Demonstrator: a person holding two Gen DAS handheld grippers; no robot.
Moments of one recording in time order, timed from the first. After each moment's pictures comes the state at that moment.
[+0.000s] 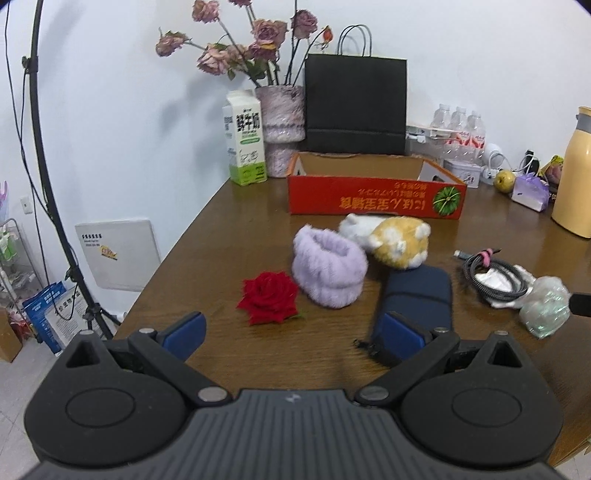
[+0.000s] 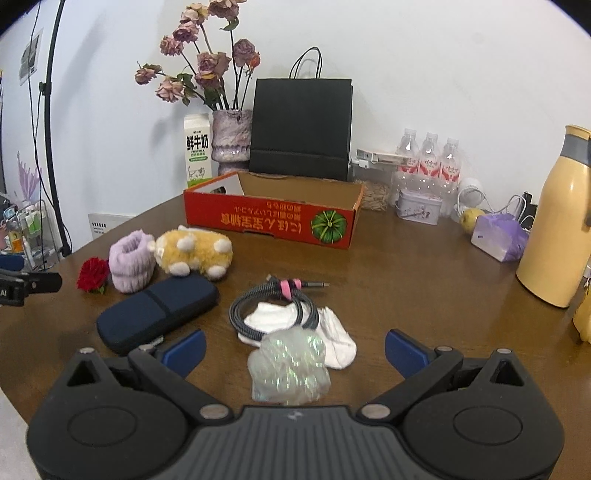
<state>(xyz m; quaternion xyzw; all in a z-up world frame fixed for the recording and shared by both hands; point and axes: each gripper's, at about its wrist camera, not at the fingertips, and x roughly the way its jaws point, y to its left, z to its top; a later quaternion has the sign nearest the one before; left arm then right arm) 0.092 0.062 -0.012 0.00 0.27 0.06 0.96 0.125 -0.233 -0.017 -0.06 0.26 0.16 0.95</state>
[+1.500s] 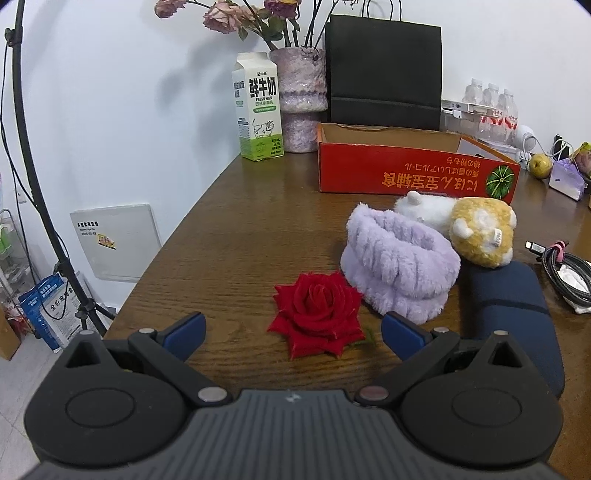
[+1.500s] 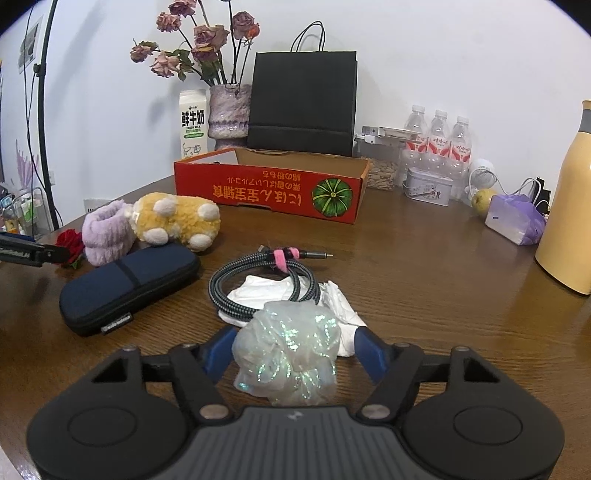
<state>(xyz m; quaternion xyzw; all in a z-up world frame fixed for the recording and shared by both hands) 0.175 0.107 -0.058 0.01 0.30 0.06 0.95 0.162 -0.225 -0.062 -0.06 0.27 0.16 0.95</state>
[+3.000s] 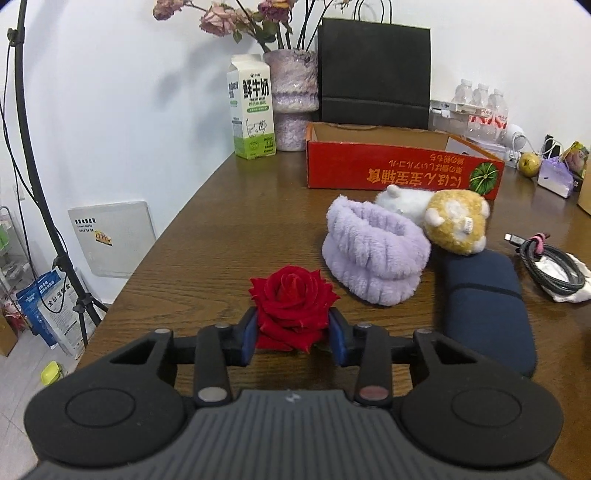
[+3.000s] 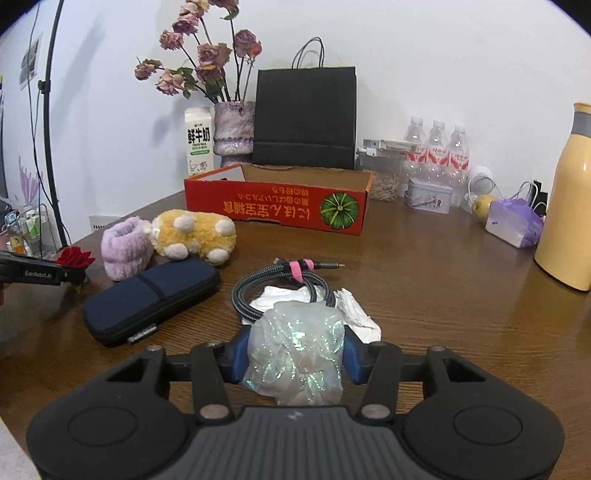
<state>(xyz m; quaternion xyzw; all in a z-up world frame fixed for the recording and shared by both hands) 0.149 0.095 -0.052 0.00 0.29 0.06 0.95 0.136 -0.219 -0.052 -0.05 0.25 0.16 0.95</state>
